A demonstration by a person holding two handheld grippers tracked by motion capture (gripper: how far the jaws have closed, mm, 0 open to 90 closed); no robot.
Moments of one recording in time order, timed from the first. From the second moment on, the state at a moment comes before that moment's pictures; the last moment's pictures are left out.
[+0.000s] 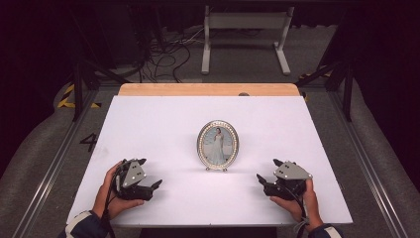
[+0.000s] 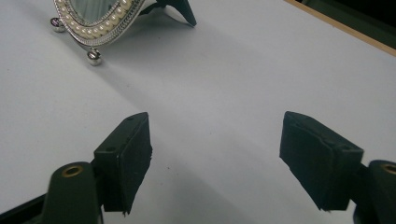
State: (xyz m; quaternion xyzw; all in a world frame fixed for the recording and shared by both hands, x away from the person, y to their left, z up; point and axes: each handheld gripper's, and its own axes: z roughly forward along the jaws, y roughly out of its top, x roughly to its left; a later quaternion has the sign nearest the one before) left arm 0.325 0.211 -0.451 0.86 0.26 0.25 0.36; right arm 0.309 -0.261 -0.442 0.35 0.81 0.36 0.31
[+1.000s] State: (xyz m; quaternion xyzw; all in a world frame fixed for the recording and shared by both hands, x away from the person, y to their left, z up) left arm 0.305 0.264 -0.462 0.83 0.33 0.22 0.39; right arm 0.294 -0.291 -0.457 0.38 0.80 0.34 0.32
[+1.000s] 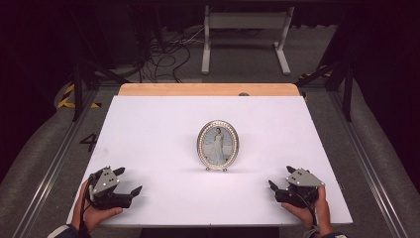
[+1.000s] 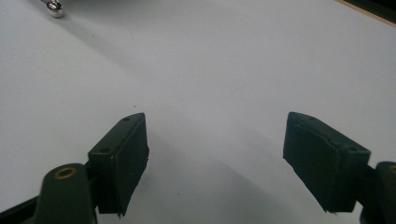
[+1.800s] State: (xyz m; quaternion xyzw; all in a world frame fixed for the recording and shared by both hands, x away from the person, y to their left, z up) left arm 0.304 0.264 -0.461 0.83 0.33 0.22 0.39; right arm 0.294 -0.287 -0.457 0.39 0.80 0.34 0.32
